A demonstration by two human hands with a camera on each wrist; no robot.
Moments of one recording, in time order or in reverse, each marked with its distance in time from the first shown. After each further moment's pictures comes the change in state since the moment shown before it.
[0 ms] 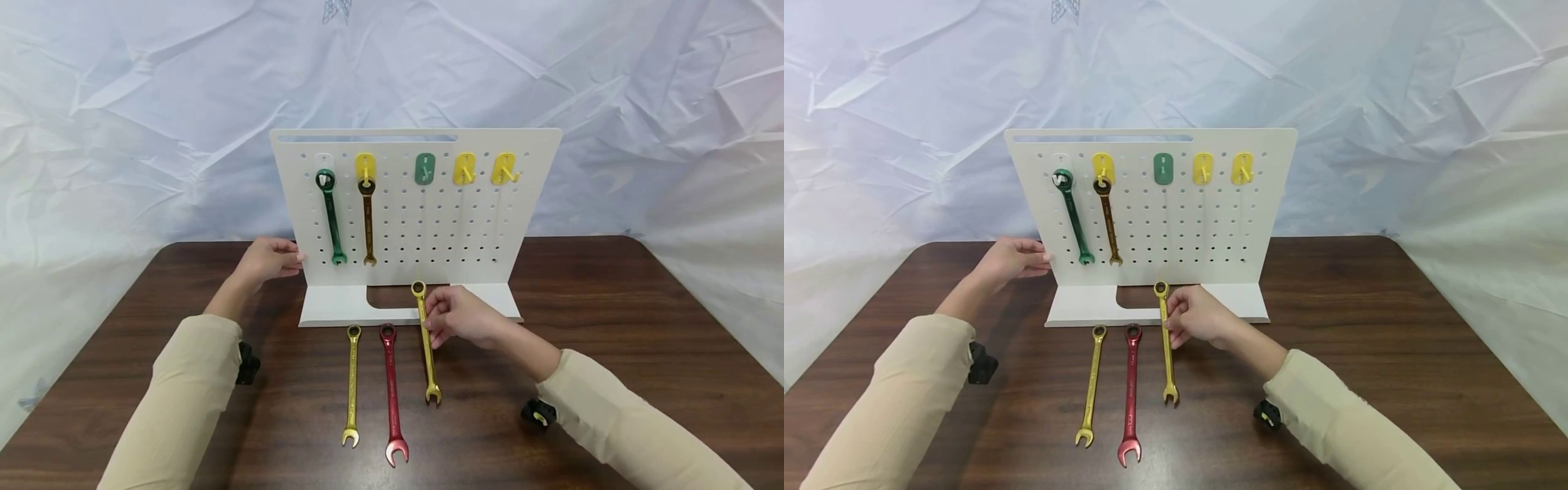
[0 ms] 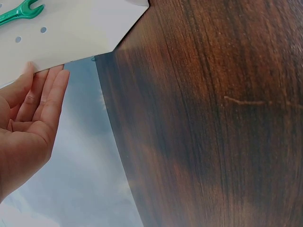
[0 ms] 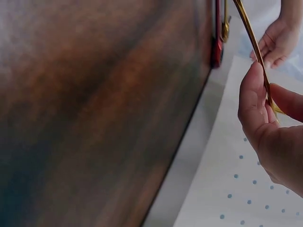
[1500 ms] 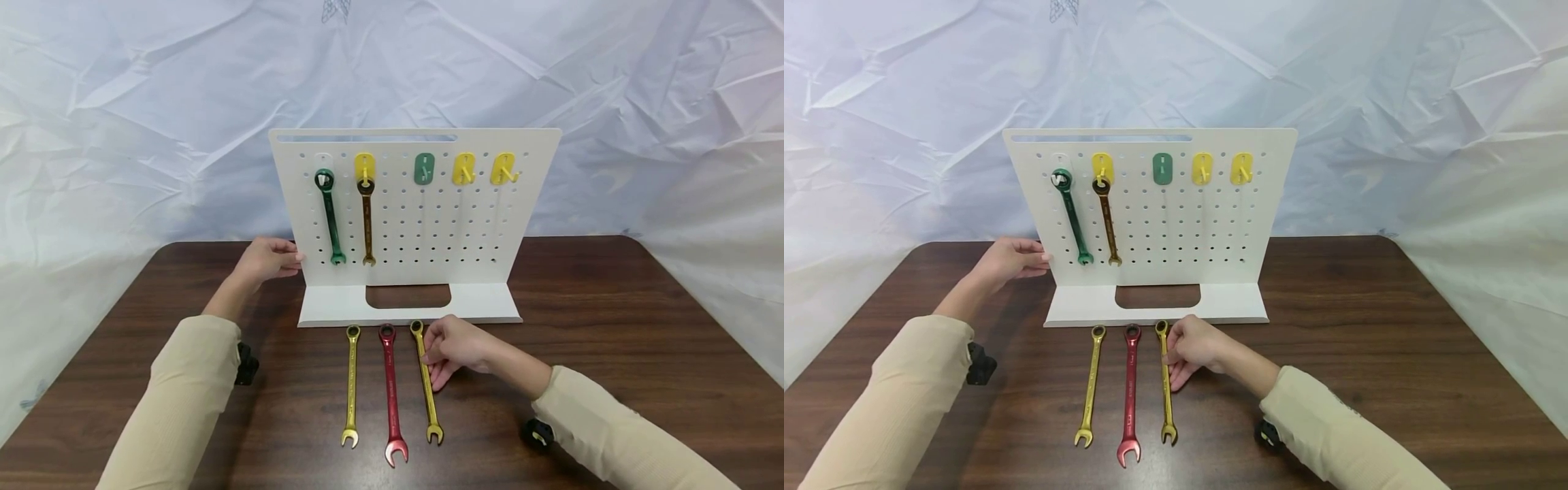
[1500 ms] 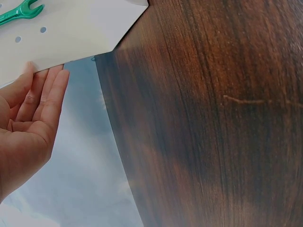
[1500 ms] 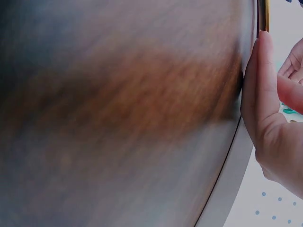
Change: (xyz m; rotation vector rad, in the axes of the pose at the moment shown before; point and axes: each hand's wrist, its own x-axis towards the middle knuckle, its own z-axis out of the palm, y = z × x) left_hand 0.000 -0.001 0.001 0.016 0.006 0.011; right_hand -0.008 0.027 0.017 0.036 -0.073 0.232
